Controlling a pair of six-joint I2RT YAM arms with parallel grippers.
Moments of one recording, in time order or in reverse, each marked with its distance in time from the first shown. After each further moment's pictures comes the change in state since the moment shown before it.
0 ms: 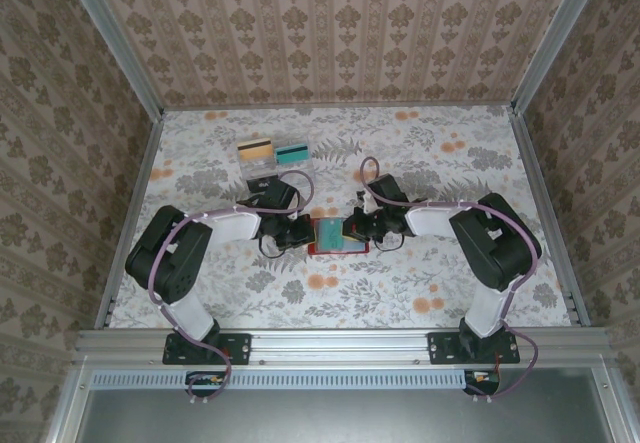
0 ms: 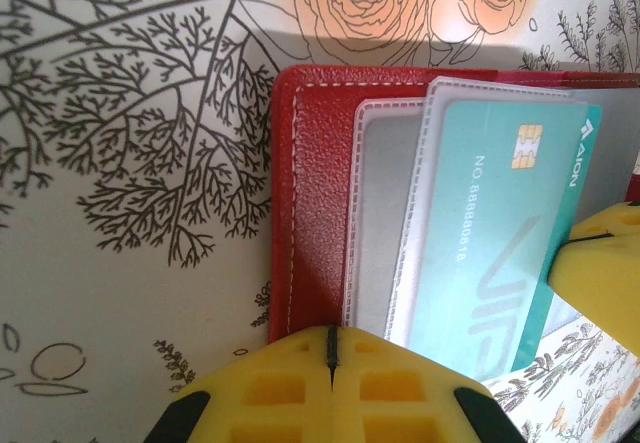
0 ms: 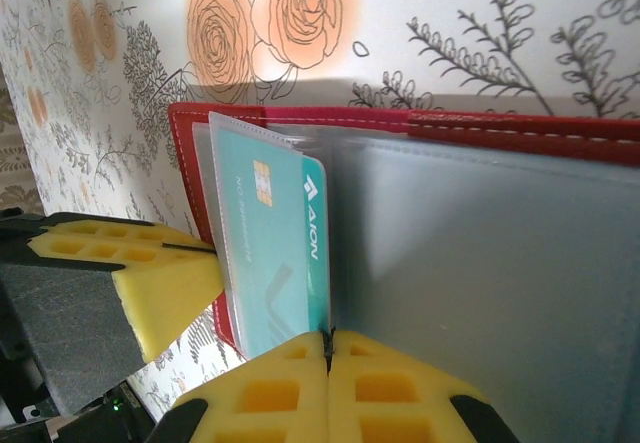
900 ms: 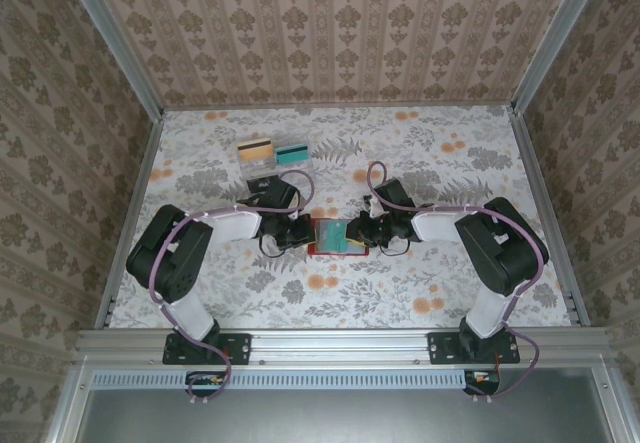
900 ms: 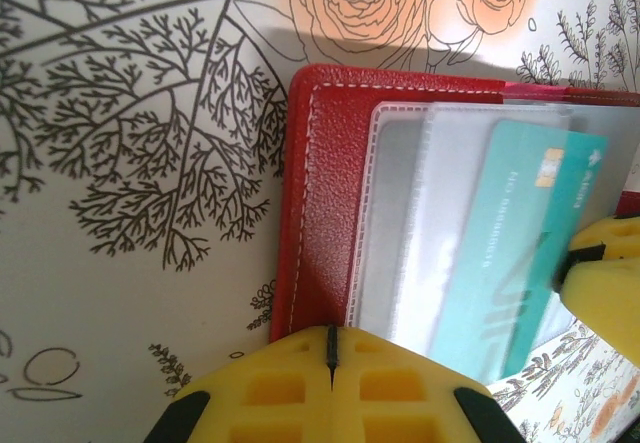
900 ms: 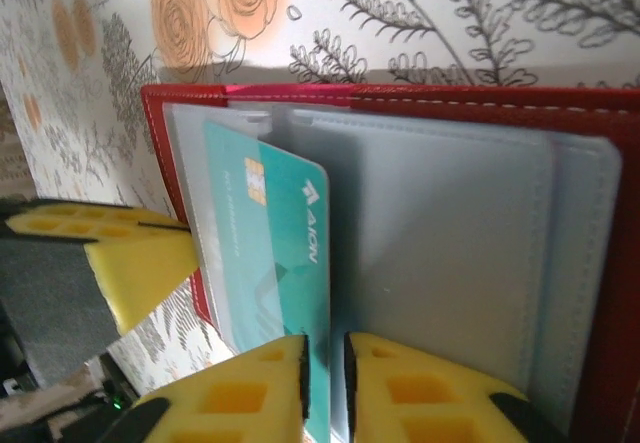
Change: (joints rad) left arm 0.000 0.006 0.009 -0.008 0.006 0.003; right arm -0.015 -0.043 -0.074 0.037 -0.001 0.032
